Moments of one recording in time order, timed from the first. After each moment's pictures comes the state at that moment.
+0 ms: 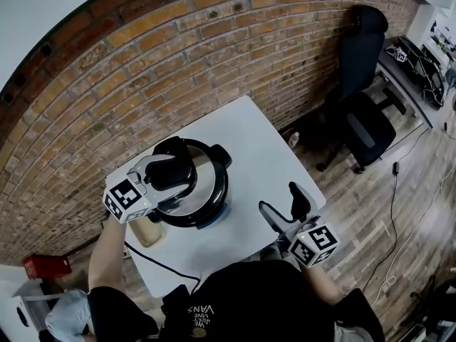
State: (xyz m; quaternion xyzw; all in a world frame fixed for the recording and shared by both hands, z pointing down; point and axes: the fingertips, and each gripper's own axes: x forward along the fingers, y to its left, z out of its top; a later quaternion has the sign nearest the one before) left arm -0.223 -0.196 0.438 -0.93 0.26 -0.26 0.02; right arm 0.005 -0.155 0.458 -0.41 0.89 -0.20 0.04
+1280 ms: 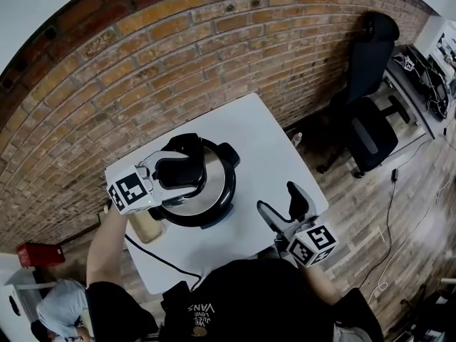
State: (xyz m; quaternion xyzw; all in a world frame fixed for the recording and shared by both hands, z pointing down) left arm -0.213 -0.189 0.448 -0.95 0.17 -0.26 0.04; right arm -0.020 -0.165 0.462 -0.39 0.90 -0.21 0.02
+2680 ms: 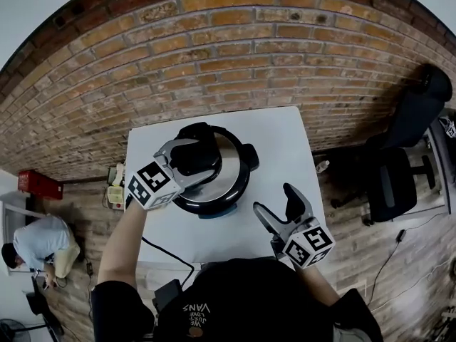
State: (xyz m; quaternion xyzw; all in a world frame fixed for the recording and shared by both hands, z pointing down) left arm -0.233 -0.203 0.453 -0.86 0.44 -0.25 -0.05; right arm -0.061 -0.190 0.468 -0.22 0.95 -0.22 -0.01
